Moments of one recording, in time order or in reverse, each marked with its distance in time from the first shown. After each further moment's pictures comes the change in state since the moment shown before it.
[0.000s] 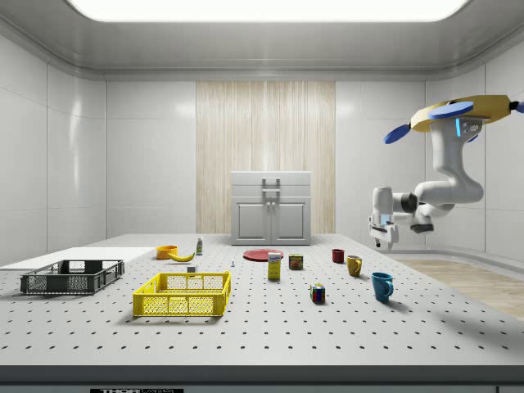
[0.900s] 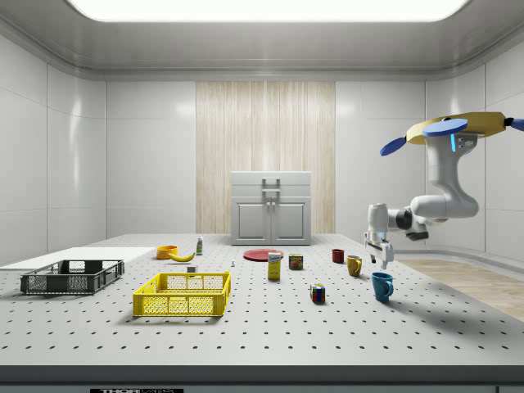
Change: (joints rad) arm -0.015 -0.093 -0.043 0.015 -0.020 0.106 0.011
